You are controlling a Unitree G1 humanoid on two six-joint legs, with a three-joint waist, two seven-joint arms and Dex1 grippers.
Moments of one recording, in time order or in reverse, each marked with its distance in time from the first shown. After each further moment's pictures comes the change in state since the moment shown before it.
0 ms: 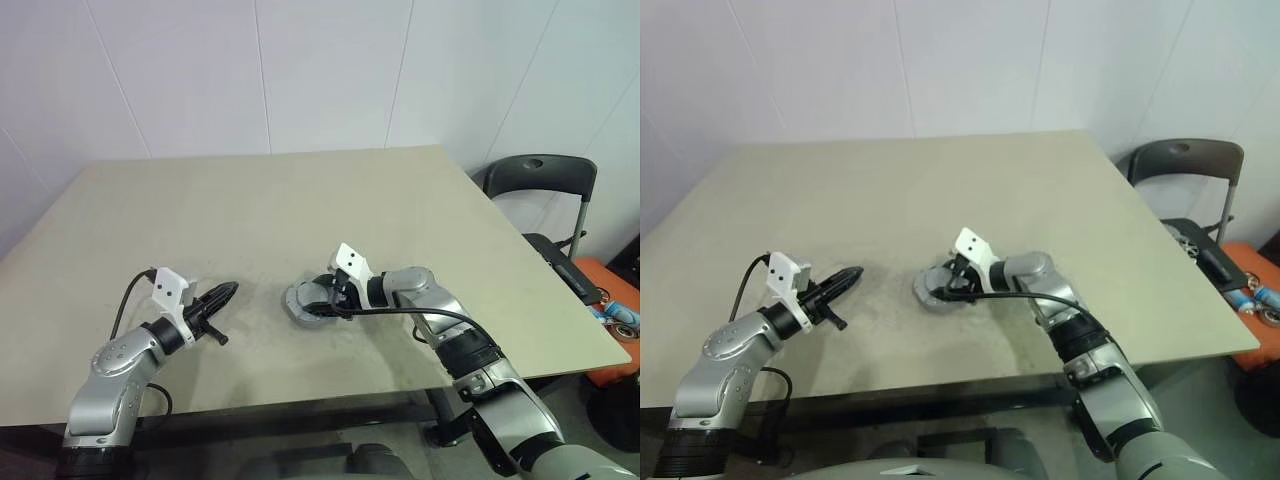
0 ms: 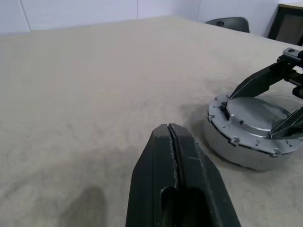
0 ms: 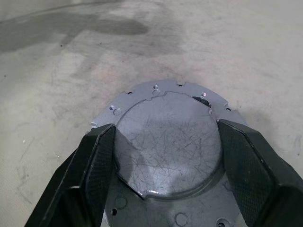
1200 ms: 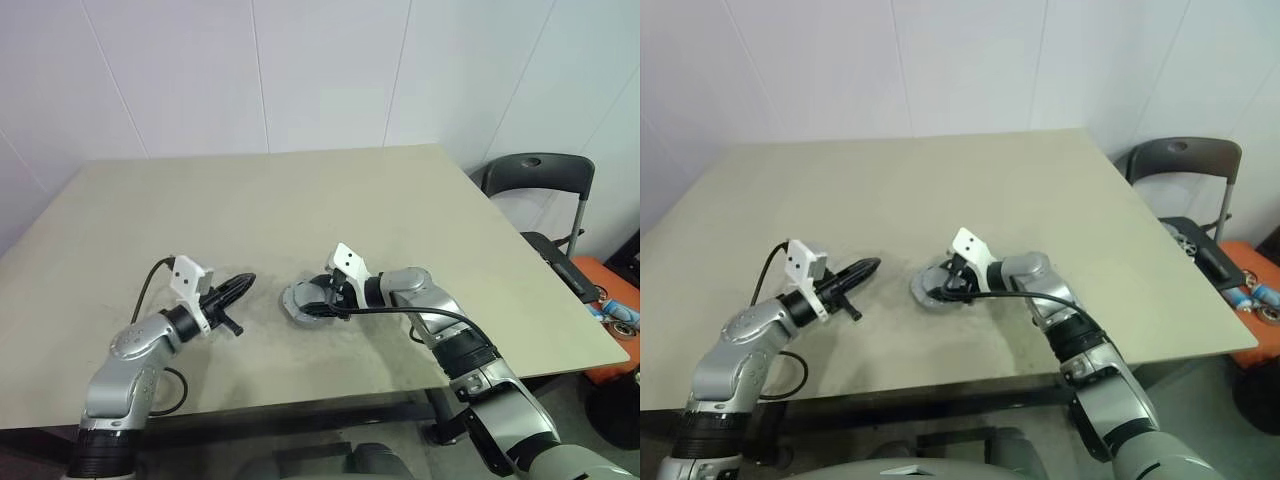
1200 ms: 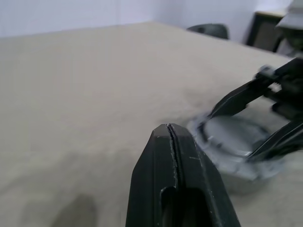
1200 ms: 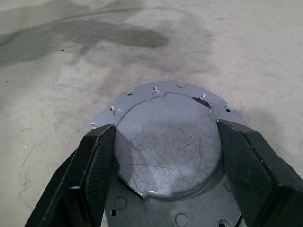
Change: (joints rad) left arm -0.106 -0.027 -0.067 0.006 -0.011 0.046 -0.025; right arm -0.002 0.011 0.009 0.005 -0.012 -0.024 -0.005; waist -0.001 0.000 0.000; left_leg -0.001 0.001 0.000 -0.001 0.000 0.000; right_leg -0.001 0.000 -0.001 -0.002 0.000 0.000
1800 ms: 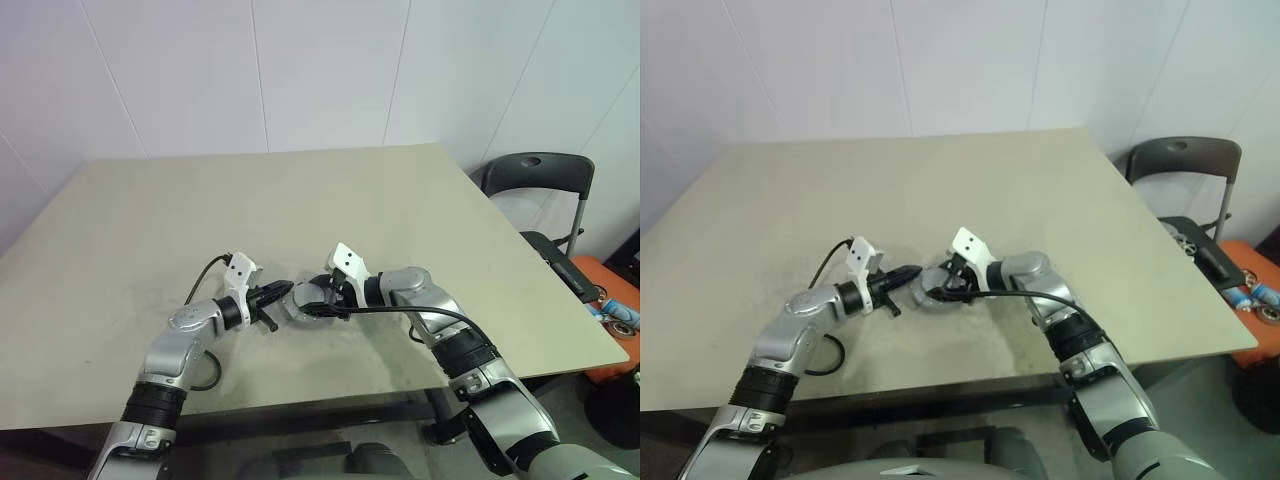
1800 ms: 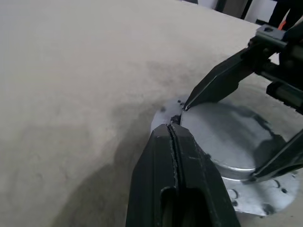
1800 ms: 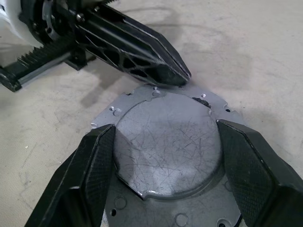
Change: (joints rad) left arm -0.207 -0.095 -0.170 0.309 0.101 0.005 -0.051; right arm -0.003 0.002 -0.002 0.005 0.001 0.001 0.007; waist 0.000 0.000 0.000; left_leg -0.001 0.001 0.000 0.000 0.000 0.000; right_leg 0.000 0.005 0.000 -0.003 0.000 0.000
